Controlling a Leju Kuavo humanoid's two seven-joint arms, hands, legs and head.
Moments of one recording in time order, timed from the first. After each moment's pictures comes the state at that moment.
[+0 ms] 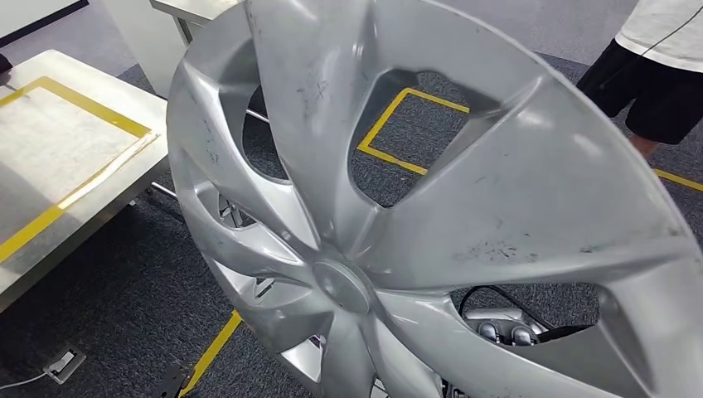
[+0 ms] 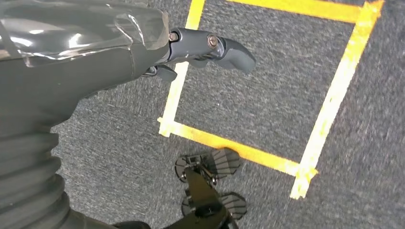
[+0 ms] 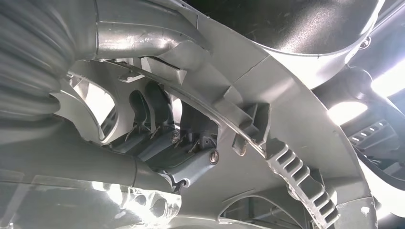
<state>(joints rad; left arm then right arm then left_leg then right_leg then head) 0.04 0.17 -0.46 -0.56 0.35 0.11 -0.12 -0.12 -0.10 0.45 -1.99 -0.48 1.01 -0.49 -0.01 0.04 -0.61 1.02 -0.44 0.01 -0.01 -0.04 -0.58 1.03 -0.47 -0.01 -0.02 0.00</state>
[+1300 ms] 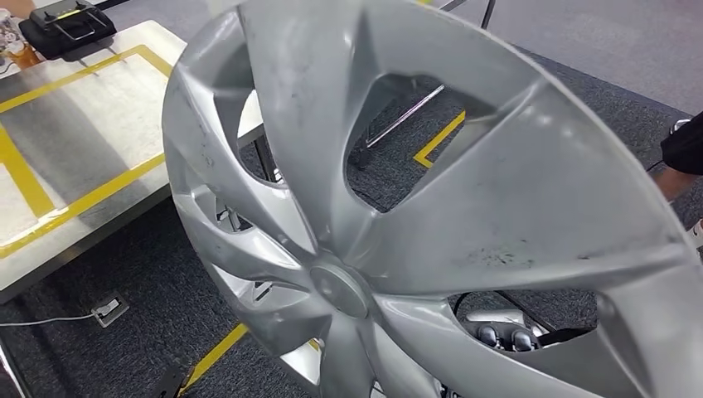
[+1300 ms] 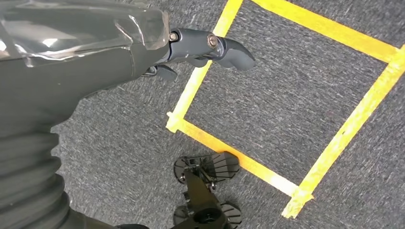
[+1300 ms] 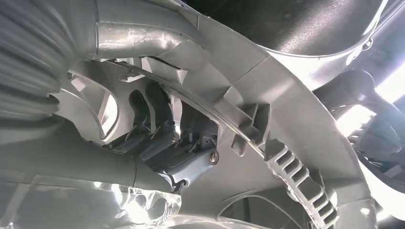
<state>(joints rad) 0.05 0.15 -0.41 -0.57 0.29 0.10 -0.10 -0.12 -0.10 0.45 -2.00 -0.47 1.01 -0.49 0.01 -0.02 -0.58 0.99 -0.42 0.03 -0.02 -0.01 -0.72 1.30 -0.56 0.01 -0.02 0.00</state>
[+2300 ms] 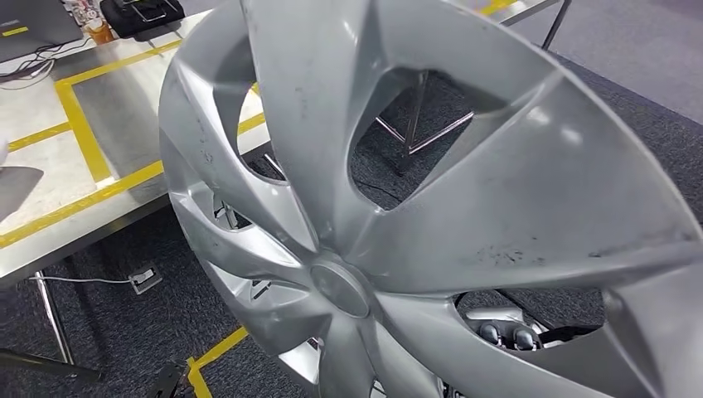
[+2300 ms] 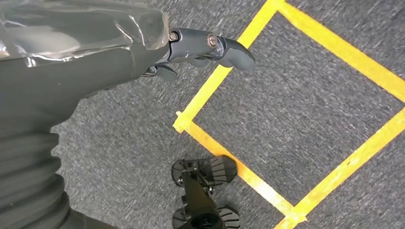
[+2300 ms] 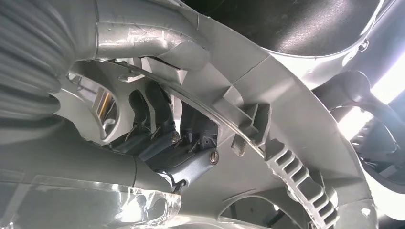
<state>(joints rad) 0.05 0.15 -0.37 -0.58 0.27 0.09 -0.10 -0.13 -0.10 0.45 -1.99 -0.47 1.01 -0.50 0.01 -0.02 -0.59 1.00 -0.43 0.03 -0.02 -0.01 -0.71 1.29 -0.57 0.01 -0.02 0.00</state>
